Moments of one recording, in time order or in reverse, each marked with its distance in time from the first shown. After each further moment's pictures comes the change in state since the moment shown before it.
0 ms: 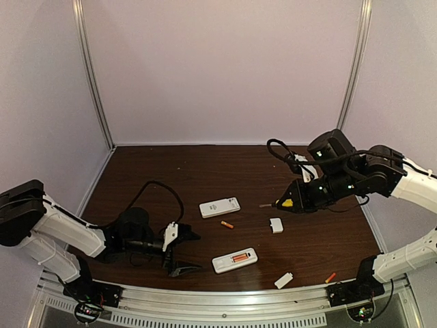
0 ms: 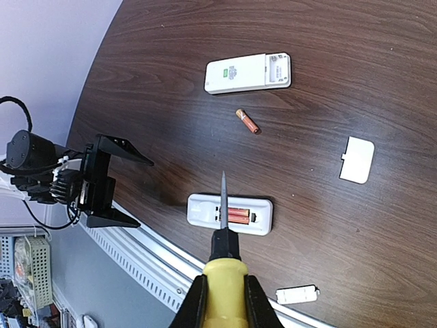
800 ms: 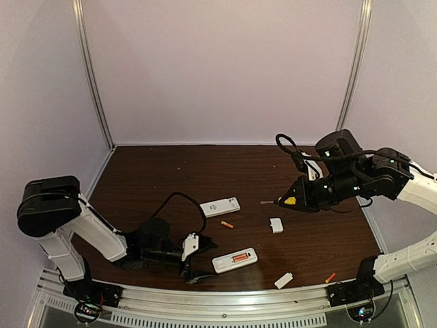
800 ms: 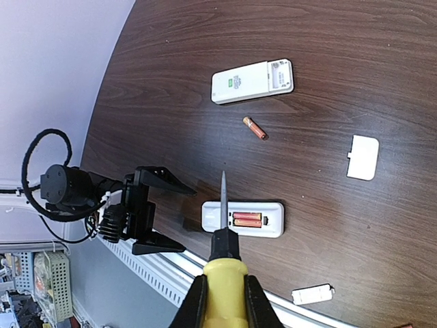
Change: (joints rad) left arm -0.125 0.257 0.098 0.161 -0.072 0.018; right arm 0.000 -0.045 -0.022 0.032 0.006 0.083
